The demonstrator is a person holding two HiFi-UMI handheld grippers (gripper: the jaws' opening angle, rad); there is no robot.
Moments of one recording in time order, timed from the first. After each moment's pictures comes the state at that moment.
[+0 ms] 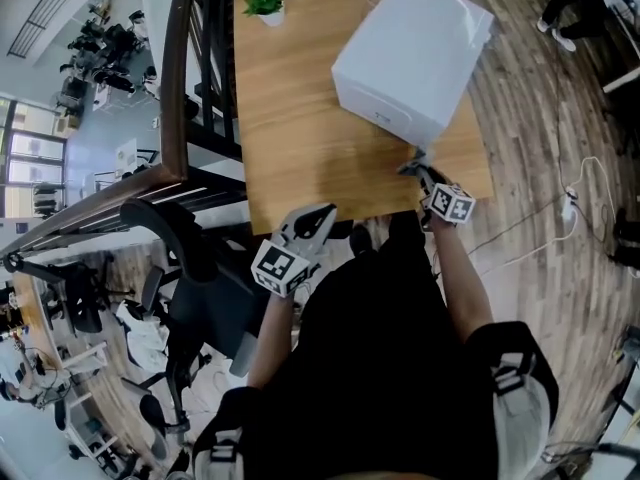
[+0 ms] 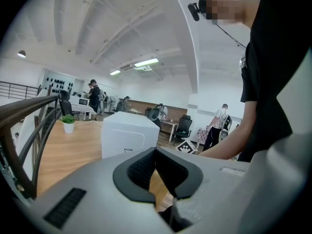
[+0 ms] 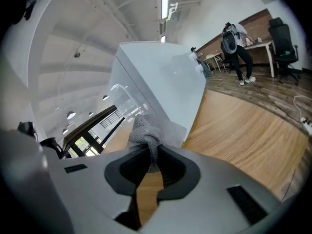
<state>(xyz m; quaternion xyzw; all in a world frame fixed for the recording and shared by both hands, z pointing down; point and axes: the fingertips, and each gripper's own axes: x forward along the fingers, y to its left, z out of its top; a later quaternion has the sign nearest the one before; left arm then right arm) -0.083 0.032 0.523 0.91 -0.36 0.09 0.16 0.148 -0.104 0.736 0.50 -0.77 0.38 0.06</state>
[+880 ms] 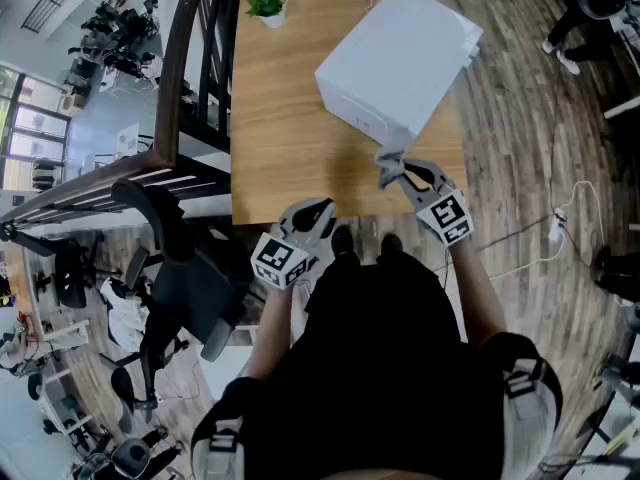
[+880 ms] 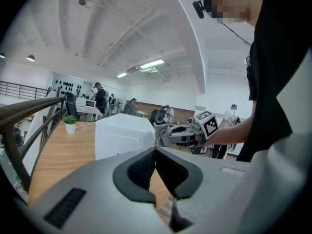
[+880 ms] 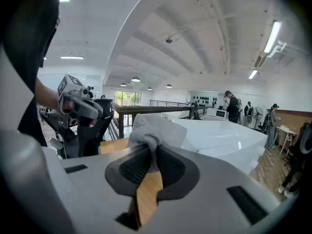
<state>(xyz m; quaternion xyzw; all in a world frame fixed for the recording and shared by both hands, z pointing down) -0.013 0.026 0.501 0.90 -0.41 0.07 0.16 0.112 -0.067 0.528 0.27 -0.94 0.02 0.21</state>
